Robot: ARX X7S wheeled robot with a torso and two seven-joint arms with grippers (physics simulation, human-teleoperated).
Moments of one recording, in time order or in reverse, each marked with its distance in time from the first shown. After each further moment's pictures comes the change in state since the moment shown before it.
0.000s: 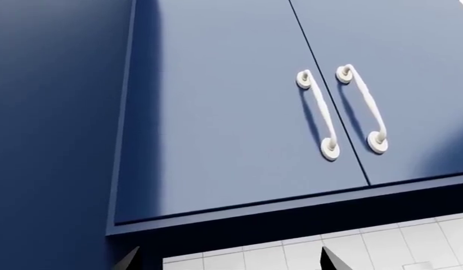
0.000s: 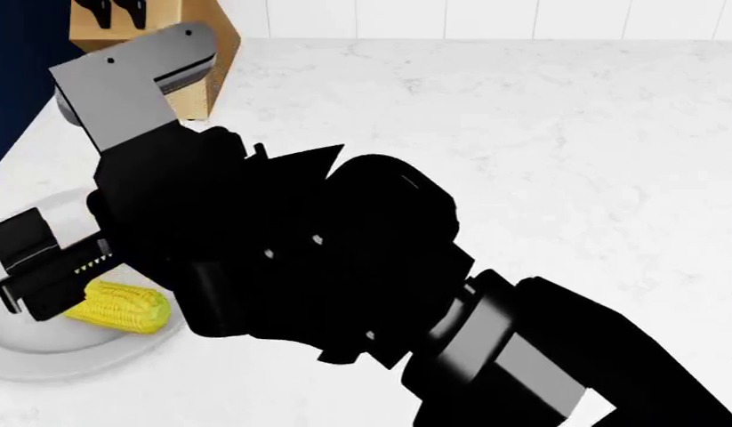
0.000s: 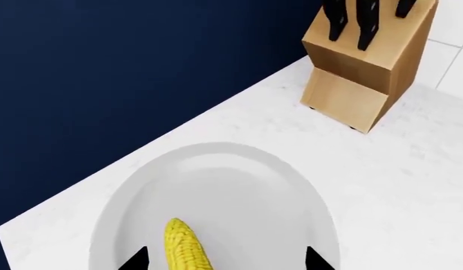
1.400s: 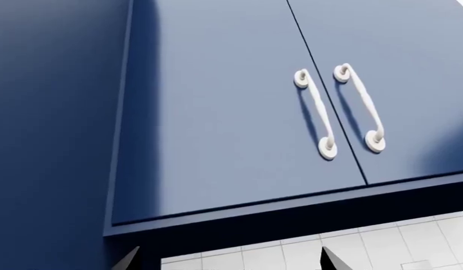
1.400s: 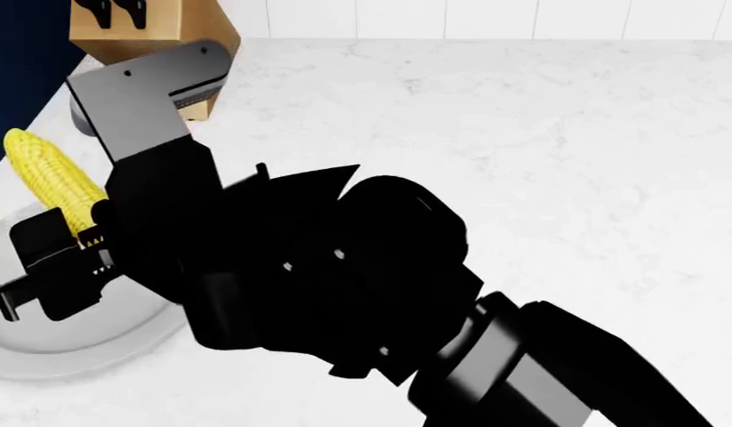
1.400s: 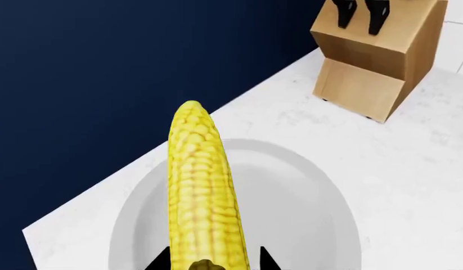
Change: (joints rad) left arm 0.025 0.017 -0.040 0.000 -0.013 -0.028 0.000; right arm -0.061 0.007 0.062 -0.025 0.008 0.006 -0.001
